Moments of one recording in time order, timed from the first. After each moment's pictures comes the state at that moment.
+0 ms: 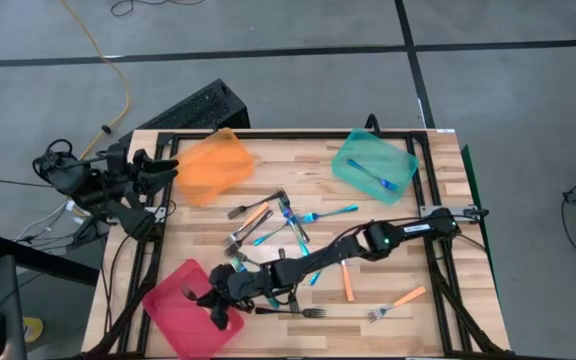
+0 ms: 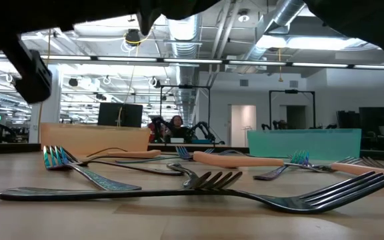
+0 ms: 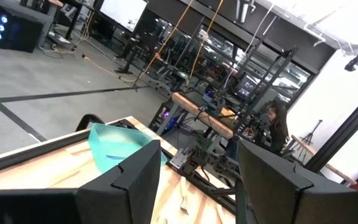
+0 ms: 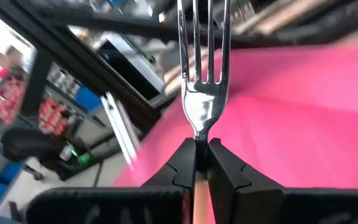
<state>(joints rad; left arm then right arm) -0.55 0.41 0.88 -0.43 -0.90 -0.54 0.33 2.69 2.35 0.08 0.08 0.71</state>
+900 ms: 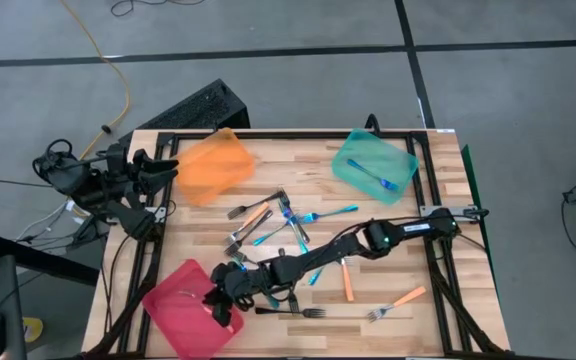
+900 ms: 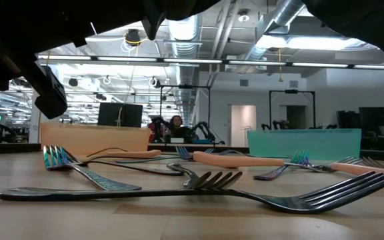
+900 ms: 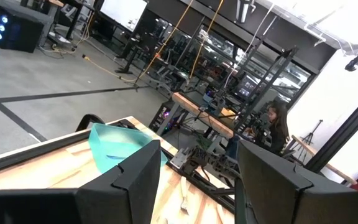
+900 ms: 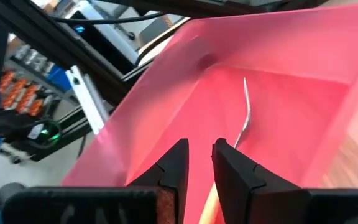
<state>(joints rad) -0.55 0.41 0.88 -0.43 -0.90 -0.54 0.31 2.68 2.35 -0.04 0.04 0.70</state>
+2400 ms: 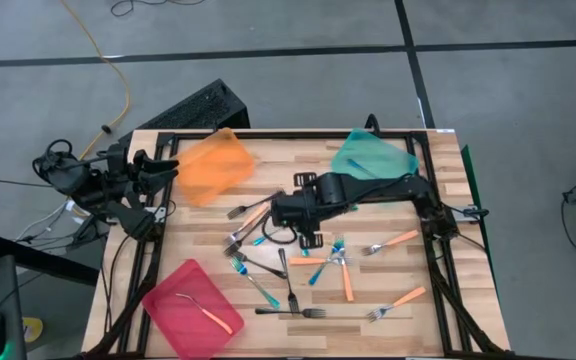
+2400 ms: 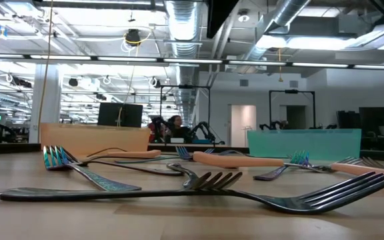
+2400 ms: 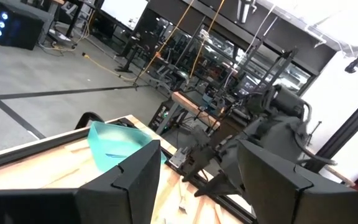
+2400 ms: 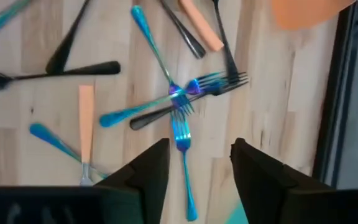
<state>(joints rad) -0.55 0.41 0.88 -0.44 -0.90 -0.56 0.14 2.11 2.35 -1.57 0.31 -0.02</state>
